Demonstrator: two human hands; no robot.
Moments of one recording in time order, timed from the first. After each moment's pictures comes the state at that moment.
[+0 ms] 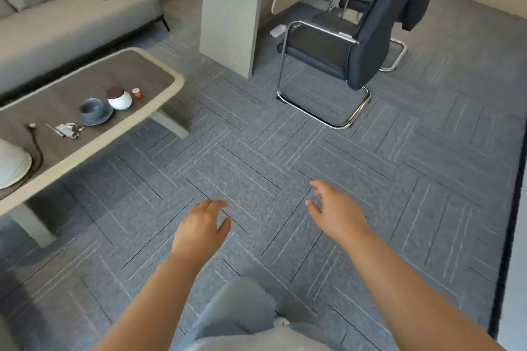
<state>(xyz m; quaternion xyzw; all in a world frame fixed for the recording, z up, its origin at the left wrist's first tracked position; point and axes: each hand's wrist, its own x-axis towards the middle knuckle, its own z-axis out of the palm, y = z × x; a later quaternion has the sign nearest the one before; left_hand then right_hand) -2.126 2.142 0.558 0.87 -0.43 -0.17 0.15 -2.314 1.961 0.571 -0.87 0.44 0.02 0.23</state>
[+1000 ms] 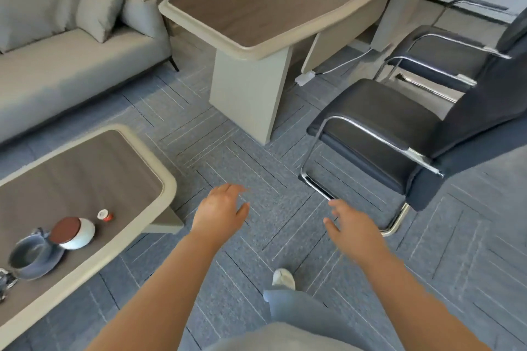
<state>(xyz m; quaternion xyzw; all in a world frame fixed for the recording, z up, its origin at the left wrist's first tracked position) -1.691 1.621 0.560 0.87 -0.43 -0.17 0.16 -1.902 1.465 0.546 -0.86 0.44 0.05 0.25</state>
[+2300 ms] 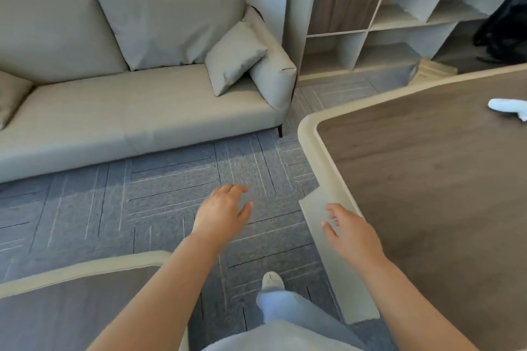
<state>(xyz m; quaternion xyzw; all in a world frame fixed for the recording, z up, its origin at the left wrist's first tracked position) -0.958 1.391 0.574 0.95 -0.19 -0.11 0.21 -1.061 1.161 0.557 -0.96 0.18 0.07 0.22</state>
